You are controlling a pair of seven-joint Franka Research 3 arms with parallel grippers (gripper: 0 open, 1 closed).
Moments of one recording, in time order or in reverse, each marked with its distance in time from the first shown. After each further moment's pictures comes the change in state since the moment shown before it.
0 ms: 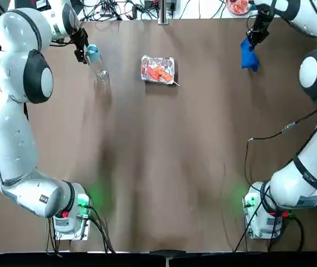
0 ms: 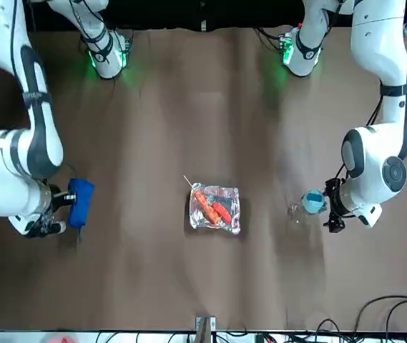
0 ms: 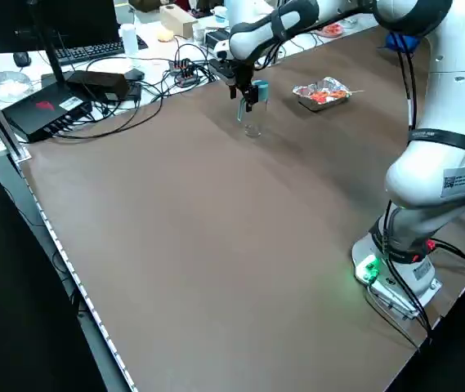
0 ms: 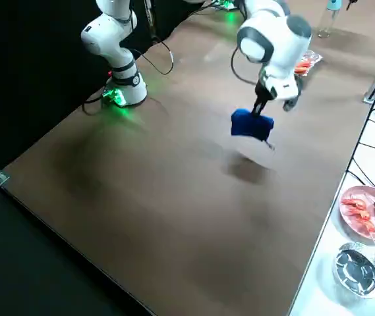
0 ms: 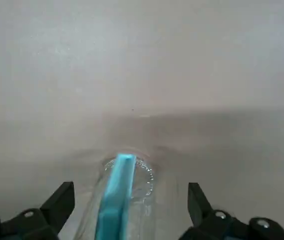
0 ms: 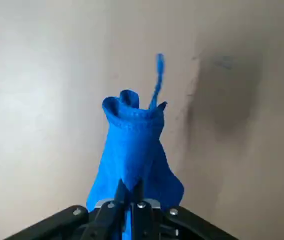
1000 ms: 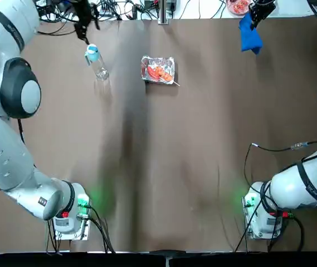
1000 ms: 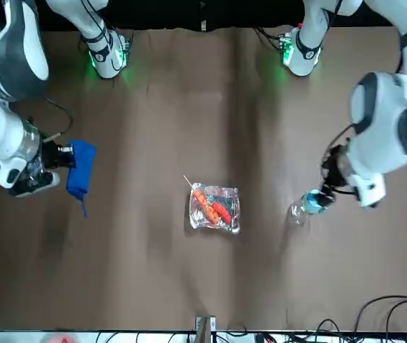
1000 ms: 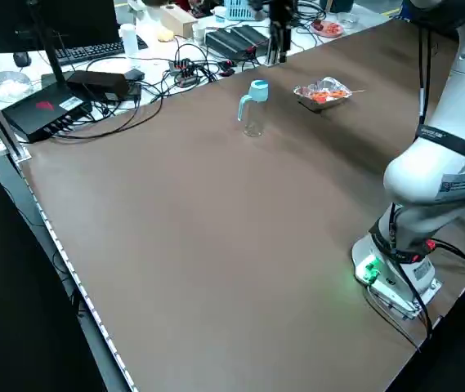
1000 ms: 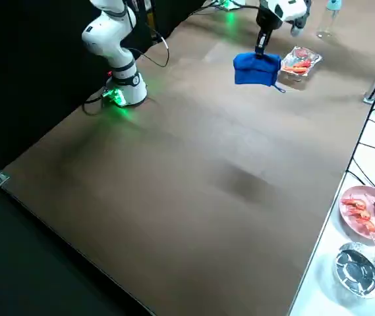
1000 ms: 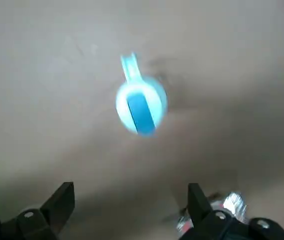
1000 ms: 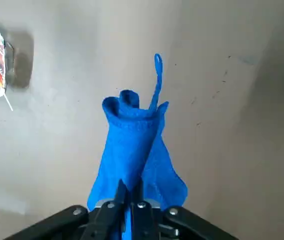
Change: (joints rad) left arm -0.076 -0.198 -0.086 0.171 0.135 -0.421 0.168; right arm 0.064 -0.264 0.034 0.004 0.046 -0.199 0.038
